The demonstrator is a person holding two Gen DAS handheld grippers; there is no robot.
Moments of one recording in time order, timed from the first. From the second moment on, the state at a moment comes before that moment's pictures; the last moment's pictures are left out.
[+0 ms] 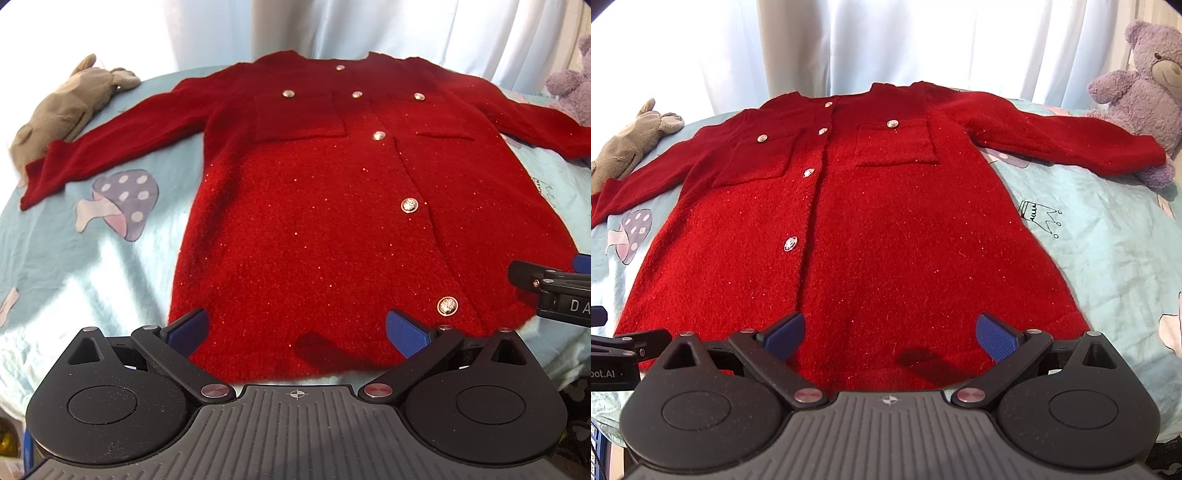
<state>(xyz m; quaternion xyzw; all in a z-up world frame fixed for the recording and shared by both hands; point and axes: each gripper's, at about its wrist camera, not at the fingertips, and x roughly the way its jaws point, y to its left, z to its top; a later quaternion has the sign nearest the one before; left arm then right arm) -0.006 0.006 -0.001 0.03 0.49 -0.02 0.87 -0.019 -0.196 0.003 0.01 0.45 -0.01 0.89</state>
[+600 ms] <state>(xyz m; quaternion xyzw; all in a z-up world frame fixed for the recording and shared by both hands) 0.005 0.002 -0.004 0.03 0.51 -0.02 0.86 -0.011 -0.203 -0.001 0.02 0.44 0.00 0.90</state>
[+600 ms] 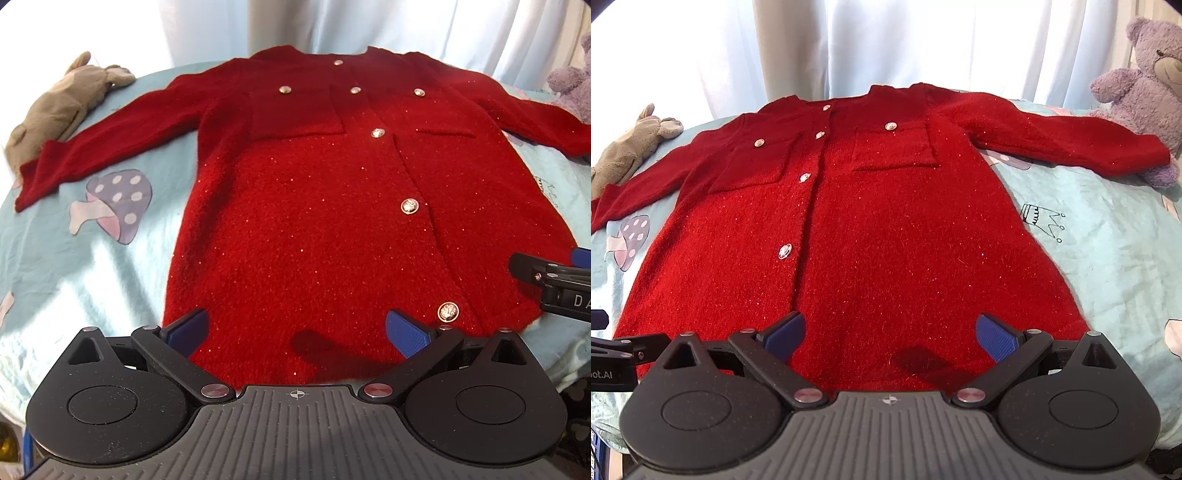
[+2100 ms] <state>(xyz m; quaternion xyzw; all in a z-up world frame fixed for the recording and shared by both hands) 0.099 -0.014 -0.023 -0.02 0.55 0.00 0.83 0.168 -0.616 -0.048 0.41 0.18 -0.30 0.84</state>
